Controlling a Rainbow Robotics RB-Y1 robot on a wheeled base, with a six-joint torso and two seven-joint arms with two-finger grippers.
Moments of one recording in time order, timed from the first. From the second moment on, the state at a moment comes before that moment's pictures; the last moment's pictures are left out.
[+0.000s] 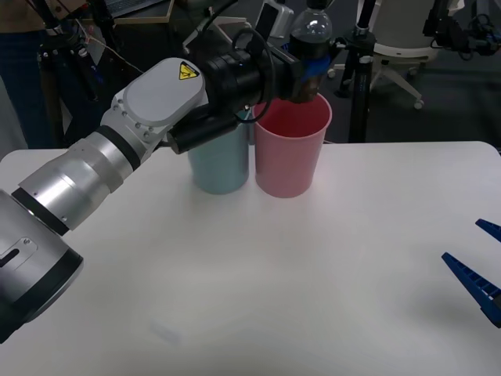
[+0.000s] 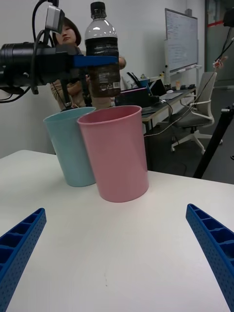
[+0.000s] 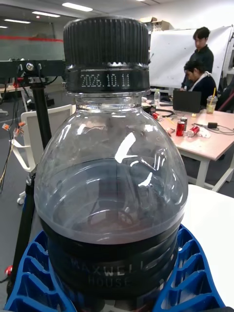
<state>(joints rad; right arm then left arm) 0.35 -0.40 -0.52 -1.66 0.96 -1.22 0.00 -1.07 0.36 -0.61 -1.03 -1.24 -0.33 0.44</state>
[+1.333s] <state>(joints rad) 0.35 -0.40 -0.52 -1.66 0.96 -1.22 0.00 -1.07 0.34 -0.62 -1.02 -1.24 -0.31 0.42</state>
